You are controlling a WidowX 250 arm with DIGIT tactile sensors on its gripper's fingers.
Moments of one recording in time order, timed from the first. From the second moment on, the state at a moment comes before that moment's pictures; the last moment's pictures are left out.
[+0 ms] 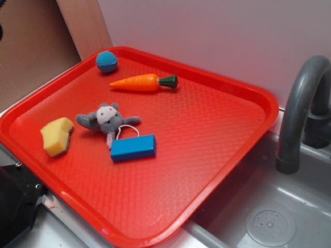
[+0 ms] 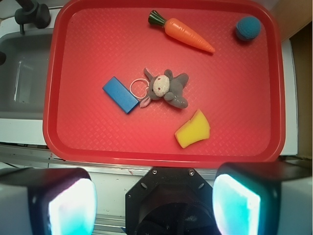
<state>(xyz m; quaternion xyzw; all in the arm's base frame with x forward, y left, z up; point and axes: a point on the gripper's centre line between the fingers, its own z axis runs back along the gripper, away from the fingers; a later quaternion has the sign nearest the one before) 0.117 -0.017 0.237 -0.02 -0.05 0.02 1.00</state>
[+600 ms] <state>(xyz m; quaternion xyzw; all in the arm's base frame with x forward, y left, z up) 0.143 0.007 0.213 0.00 -0.08 0.06 0.99</state>
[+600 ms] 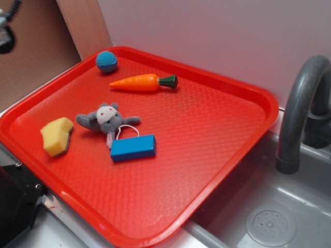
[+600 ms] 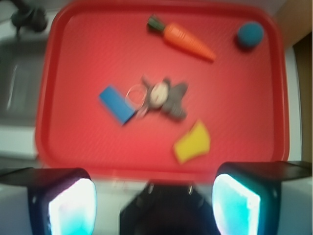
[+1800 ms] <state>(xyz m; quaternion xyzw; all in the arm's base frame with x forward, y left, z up) 0.274 0.133 0.091 0.12 -0.23 0.20 0.94</state>
